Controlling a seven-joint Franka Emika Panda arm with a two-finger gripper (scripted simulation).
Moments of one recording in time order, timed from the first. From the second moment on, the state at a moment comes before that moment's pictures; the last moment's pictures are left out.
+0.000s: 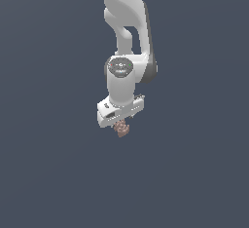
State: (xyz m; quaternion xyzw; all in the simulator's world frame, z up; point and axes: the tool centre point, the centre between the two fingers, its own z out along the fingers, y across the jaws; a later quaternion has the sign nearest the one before) arm 0.011 -0.012 0.114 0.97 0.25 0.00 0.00
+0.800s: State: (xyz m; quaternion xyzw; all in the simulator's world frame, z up) arm 0.009 -0.014 0.093 0.96 0.28 0.00 0.00
